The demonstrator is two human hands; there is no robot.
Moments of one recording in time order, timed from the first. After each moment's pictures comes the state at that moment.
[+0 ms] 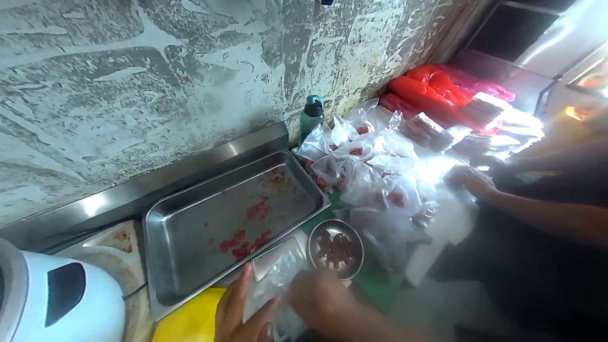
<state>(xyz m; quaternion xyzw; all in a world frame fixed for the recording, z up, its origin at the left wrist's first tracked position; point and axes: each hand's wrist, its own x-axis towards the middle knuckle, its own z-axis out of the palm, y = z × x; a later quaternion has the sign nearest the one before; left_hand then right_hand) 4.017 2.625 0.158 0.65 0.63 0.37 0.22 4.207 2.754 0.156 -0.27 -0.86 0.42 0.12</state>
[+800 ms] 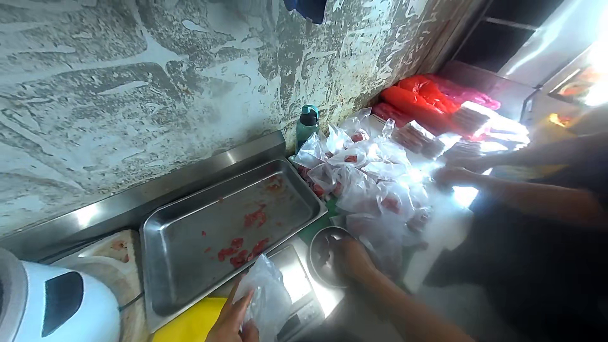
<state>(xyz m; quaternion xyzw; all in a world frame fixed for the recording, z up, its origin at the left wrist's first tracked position) 4.021 2.632 0.166 0.54 0.74 0.31 0.27 4.272 2.844 0.080 -0.59 -0.73 0.34 -0.05</state>
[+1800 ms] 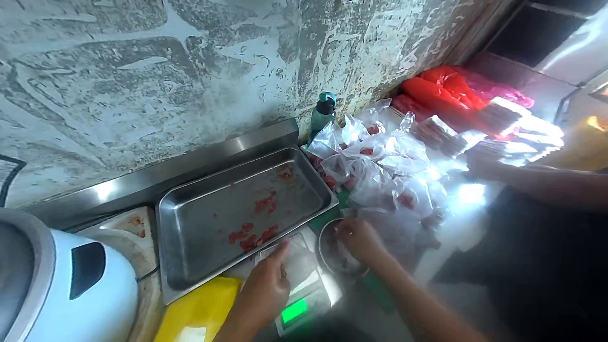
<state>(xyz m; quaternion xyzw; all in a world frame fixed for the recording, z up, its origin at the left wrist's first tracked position) 4.016 2.703 0.166 0.56 0.68 0.20 0.44 4.239 2.845 0.155 -0.60 -0.68 0.42 0.02</state>
